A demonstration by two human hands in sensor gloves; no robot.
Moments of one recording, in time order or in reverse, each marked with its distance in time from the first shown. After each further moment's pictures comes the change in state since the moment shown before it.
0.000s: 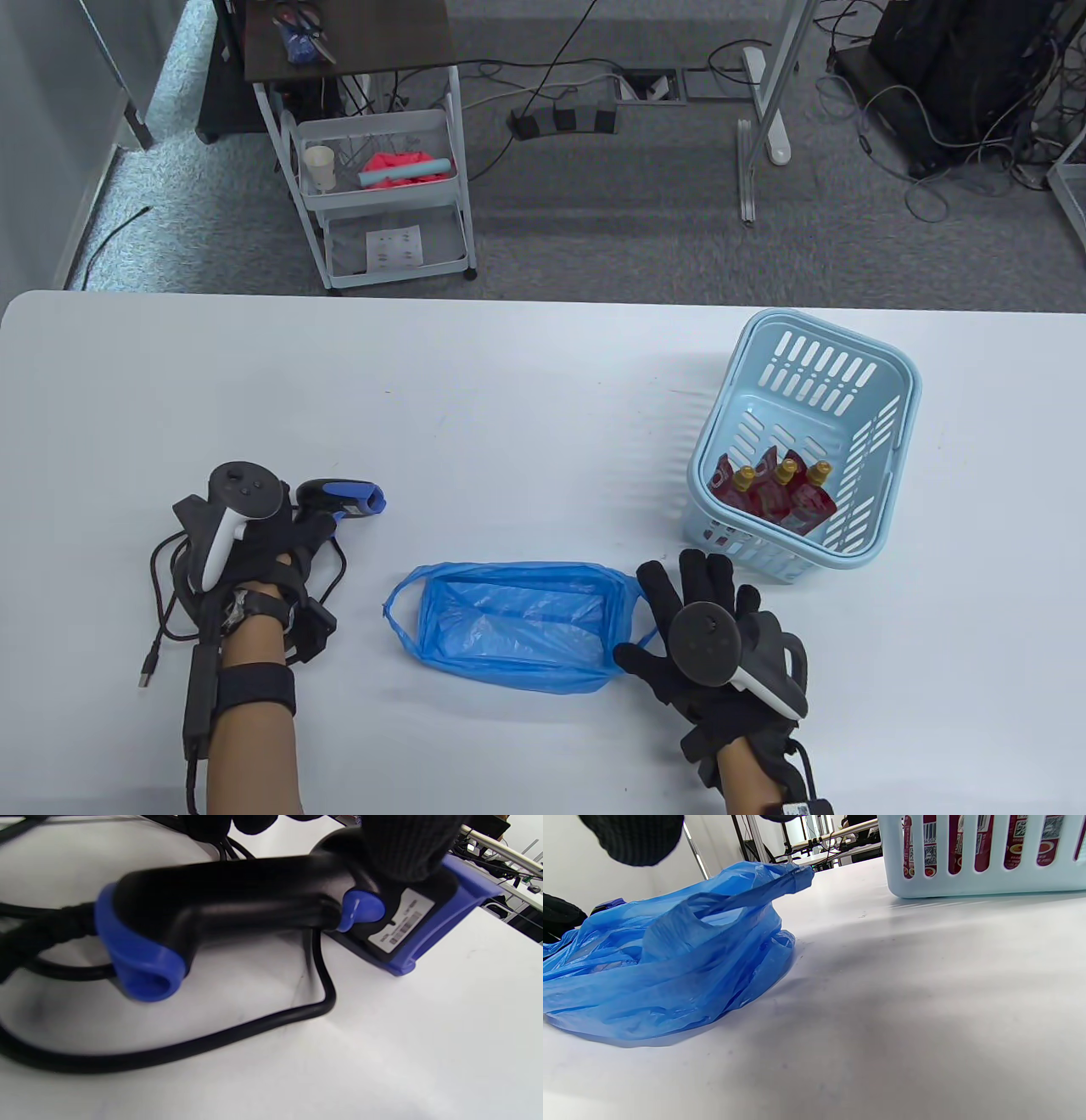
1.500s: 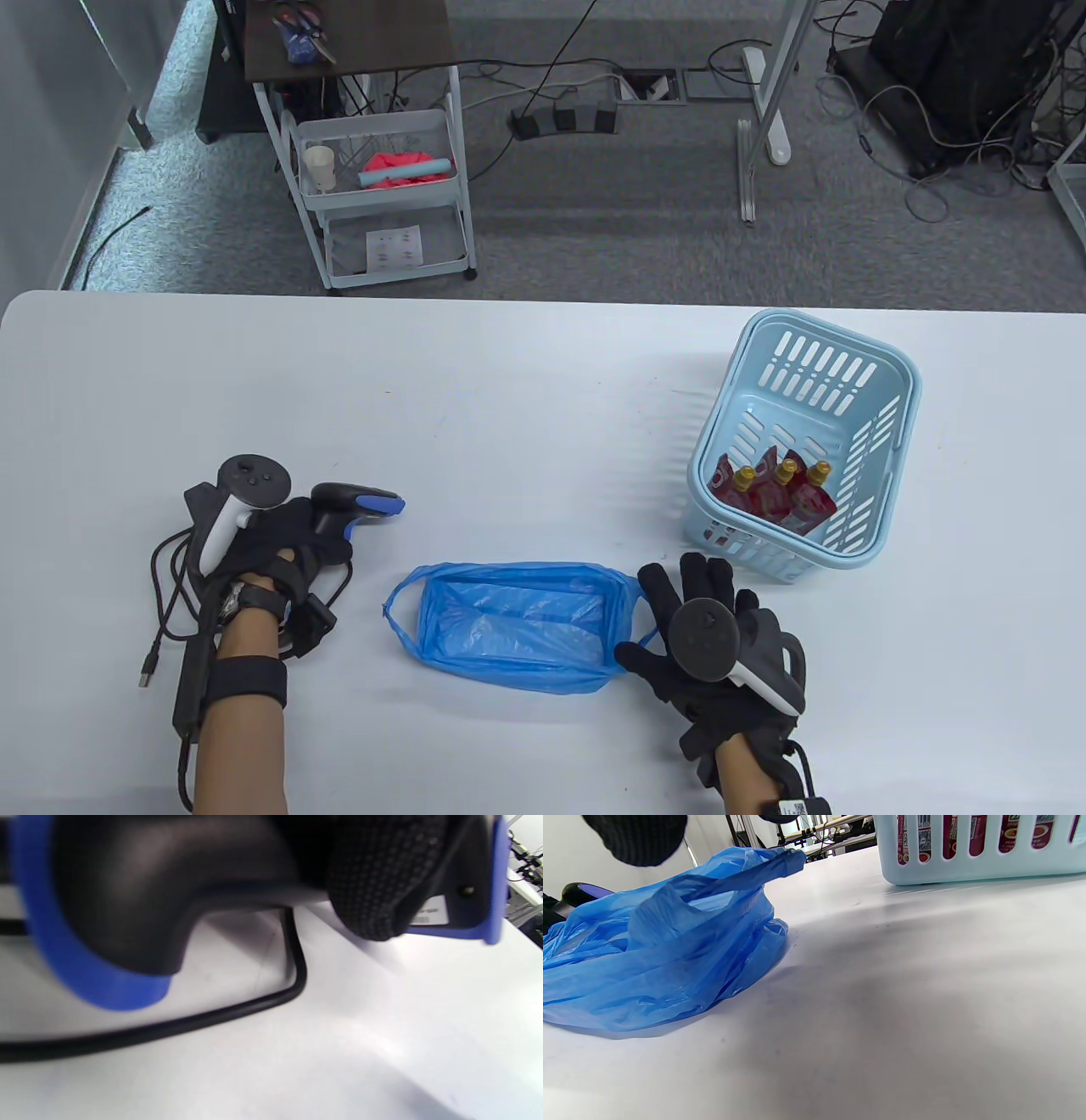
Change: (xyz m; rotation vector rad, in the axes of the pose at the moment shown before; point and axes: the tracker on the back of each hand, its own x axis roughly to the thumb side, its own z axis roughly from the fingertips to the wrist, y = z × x) left_hand 0.003 -0.010 -0.019 -0.190 -0.130 0.060; right_hand -0.002 0.002 -0.003 0.024 0.024 -0.003
